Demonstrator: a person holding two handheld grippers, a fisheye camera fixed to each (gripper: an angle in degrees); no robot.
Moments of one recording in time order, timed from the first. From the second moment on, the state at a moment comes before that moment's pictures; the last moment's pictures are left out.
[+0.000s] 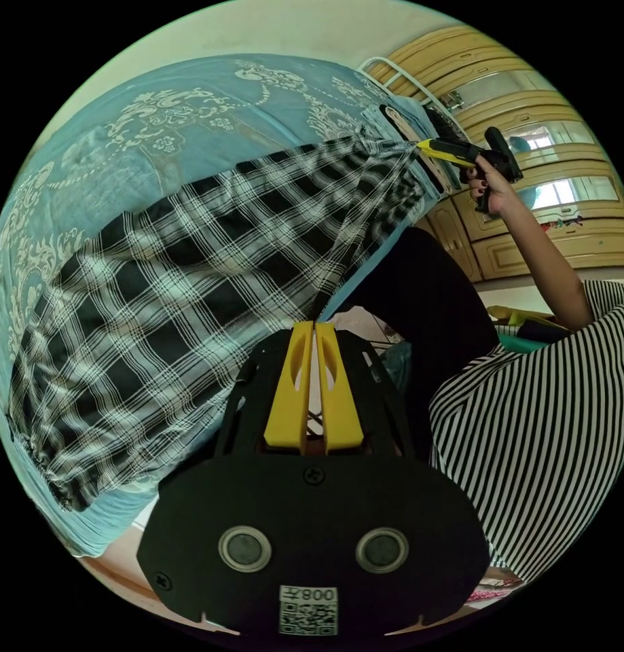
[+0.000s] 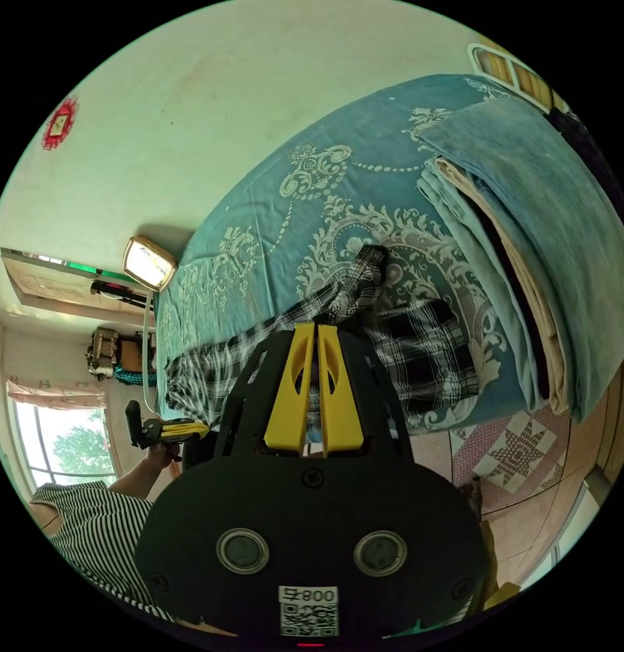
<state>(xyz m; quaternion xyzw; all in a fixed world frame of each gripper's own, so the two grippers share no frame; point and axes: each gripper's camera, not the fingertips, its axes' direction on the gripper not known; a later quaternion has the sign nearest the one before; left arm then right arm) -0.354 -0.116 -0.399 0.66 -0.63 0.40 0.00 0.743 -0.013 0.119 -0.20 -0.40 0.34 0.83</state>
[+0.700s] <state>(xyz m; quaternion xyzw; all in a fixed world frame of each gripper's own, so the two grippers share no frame) -0.330 -0.144 -0.513 0.69 -0.64 0.33 0.04 0.766 0.130 0.130 -0.21 -0.42 0.38 0.80</state>
